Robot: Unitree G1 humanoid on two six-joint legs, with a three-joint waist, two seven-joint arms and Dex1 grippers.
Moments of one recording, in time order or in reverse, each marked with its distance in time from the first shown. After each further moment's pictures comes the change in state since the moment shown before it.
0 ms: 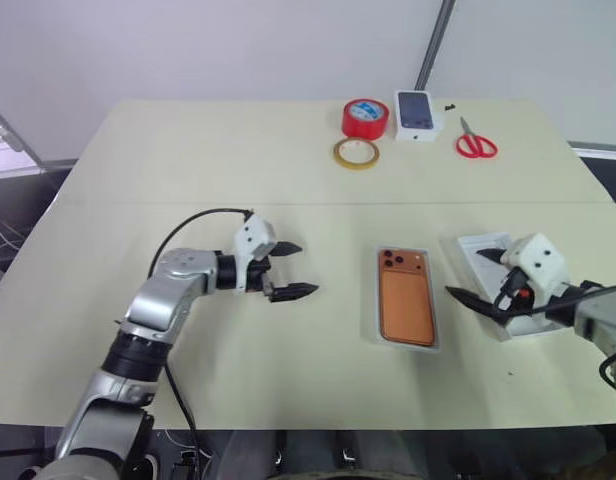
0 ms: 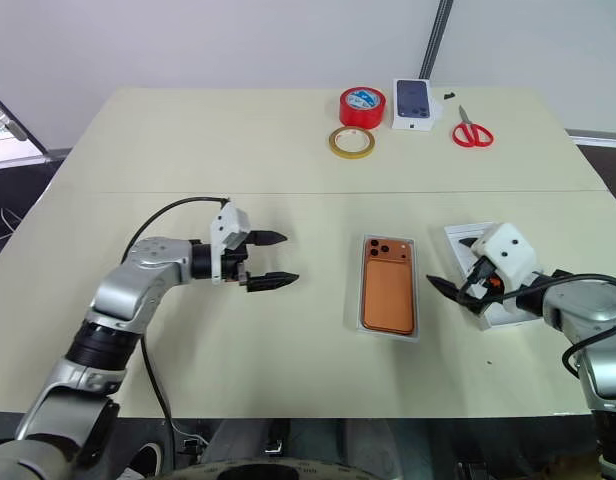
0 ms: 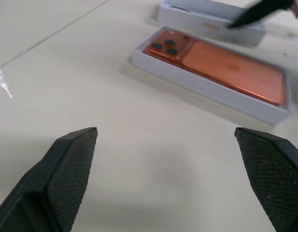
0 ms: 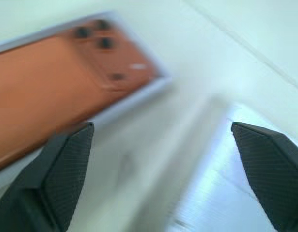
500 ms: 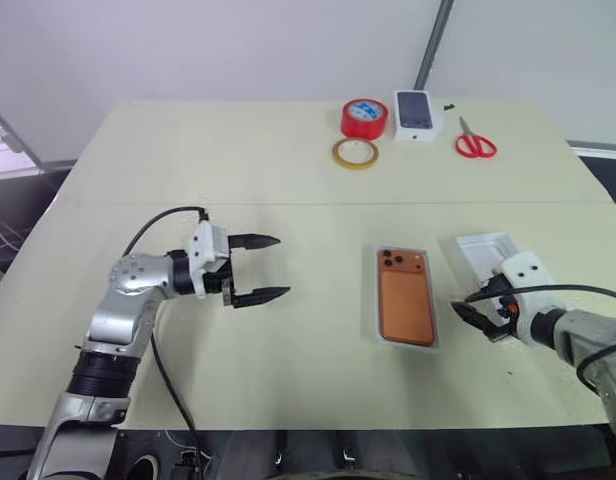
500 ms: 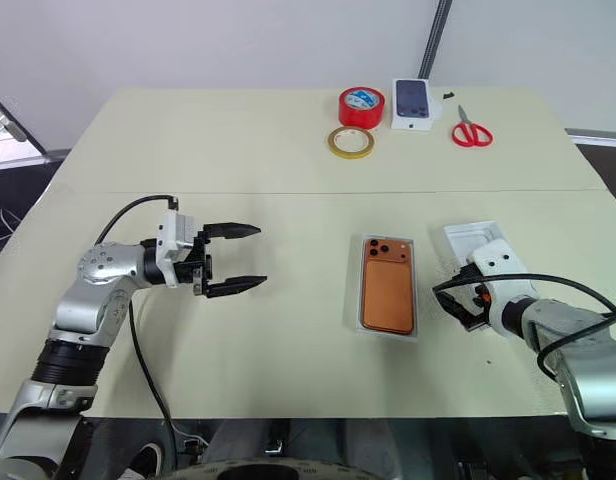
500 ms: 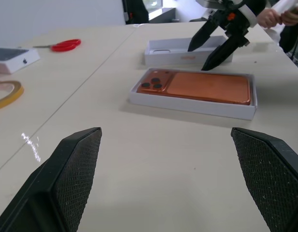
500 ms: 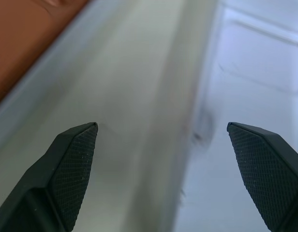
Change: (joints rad) left arm 0.069 0.041 0.097 0.054 -0.035 -0.410 -0.148; right arm 0.003 -0.002 0.008 -0.230 0.037 0.593 -0.240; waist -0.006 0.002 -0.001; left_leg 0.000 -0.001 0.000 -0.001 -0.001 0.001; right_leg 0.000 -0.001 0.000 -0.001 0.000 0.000
